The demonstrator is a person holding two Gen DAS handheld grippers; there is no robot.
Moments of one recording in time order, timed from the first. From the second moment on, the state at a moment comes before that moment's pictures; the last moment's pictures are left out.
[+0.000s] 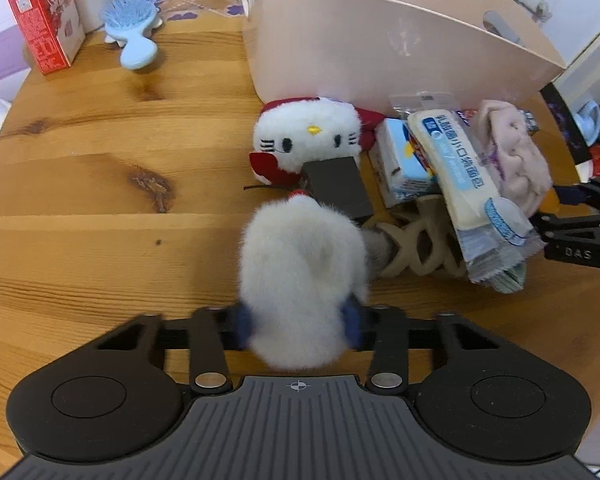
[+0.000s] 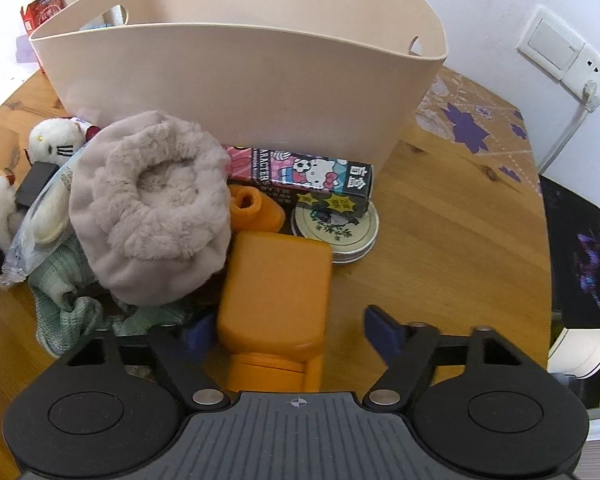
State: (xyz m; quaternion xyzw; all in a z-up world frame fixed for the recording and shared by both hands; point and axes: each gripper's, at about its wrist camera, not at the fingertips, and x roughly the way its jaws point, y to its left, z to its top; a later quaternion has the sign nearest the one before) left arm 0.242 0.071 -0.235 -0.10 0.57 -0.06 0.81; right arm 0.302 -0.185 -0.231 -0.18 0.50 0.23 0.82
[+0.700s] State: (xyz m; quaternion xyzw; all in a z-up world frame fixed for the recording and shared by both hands) left arm 0.210 0.090 -0.211 -0.10 0.52 -0.06 0.84; right arm 0.262 -0.202 -0.205 -0.16 0.48 0.23 0.83
